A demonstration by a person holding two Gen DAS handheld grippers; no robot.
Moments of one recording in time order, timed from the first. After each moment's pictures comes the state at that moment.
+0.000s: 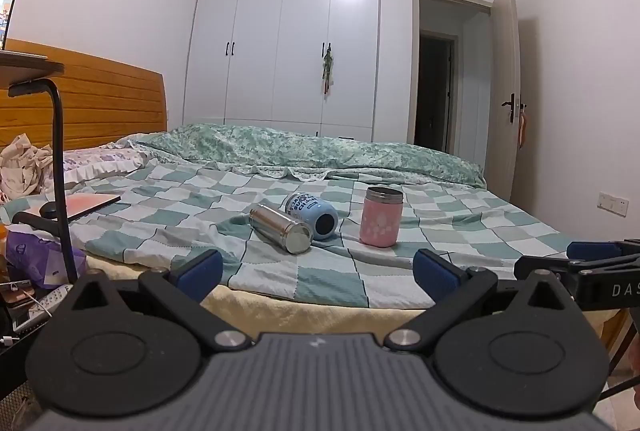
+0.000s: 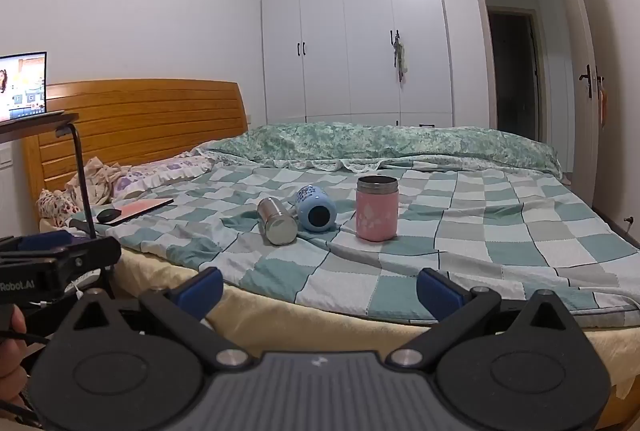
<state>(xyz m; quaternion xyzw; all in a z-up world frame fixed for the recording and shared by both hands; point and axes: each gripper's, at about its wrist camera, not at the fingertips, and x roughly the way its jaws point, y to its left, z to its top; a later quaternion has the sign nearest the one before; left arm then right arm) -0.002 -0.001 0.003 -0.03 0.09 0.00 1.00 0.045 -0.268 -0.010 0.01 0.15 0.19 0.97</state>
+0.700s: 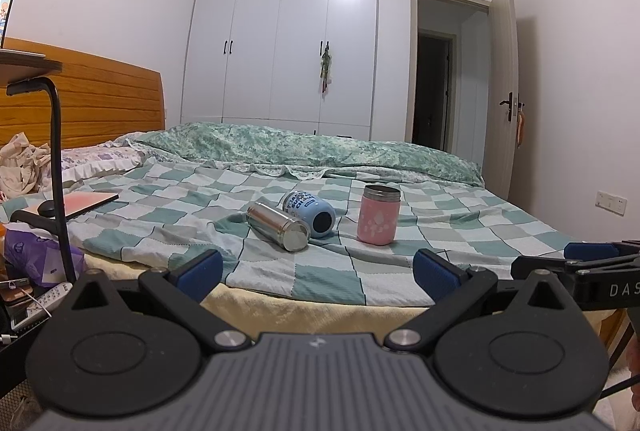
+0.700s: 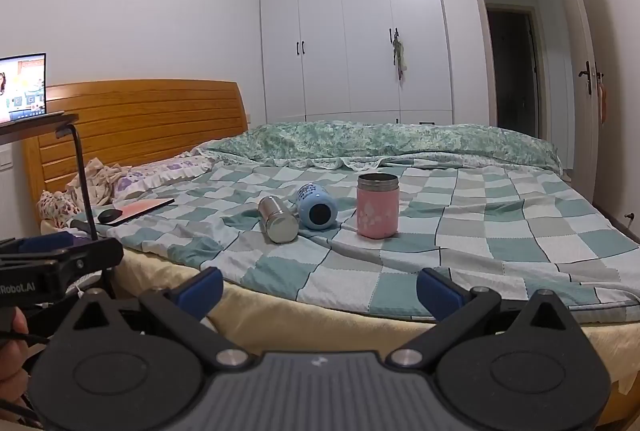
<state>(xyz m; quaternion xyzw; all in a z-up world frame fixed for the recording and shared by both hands) 0.000 -0.003 0.001 -0.03 0.10 0.00 0.99 0.045 -0.267 -0.011 0.01 0.15 0.19 0.97</state>
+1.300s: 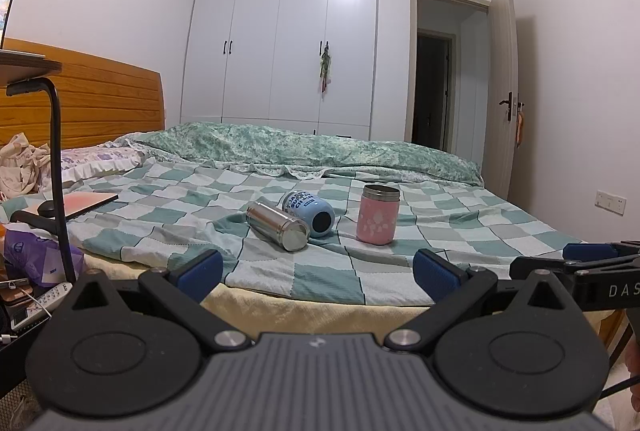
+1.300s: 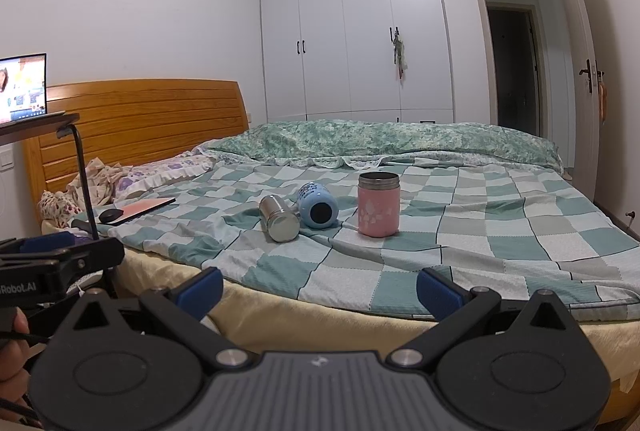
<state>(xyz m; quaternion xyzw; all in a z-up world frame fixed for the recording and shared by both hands) 0.001 -0.004 0.001 -0.03 0.10 0.00 0.99 0.045 -0.266 -0.011 0.02 0.15 0.19 0.97</state>
